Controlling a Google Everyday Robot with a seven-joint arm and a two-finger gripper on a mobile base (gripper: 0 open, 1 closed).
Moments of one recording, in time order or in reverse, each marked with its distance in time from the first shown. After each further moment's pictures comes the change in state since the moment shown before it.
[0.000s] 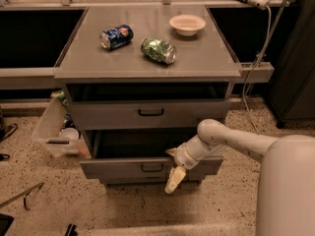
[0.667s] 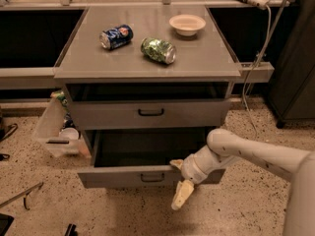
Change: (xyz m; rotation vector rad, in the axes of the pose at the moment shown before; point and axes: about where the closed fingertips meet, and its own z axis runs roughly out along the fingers) arm 0.015 0.068 -0.015 -0.067 -0.018 0.050
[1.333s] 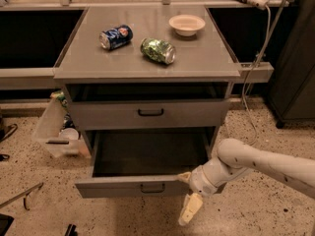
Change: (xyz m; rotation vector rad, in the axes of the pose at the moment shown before) arm 0.014 0.058 -0.012 -0.031 -0.008 0.058
